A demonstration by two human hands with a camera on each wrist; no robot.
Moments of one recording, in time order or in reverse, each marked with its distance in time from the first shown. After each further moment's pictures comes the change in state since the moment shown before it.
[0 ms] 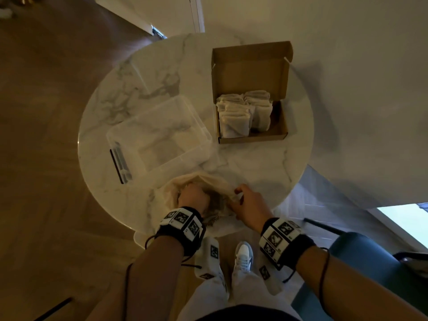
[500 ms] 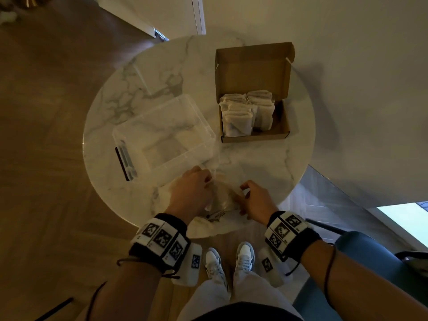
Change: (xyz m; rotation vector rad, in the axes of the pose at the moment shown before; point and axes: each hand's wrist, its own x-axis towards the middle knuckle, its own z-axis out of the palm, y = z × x) left_hand -0.046 0.004 -0.042 0.135 0.260 0.513; right_hand -0.006 -0.014 -0.012 0.161 -0.050 0.131
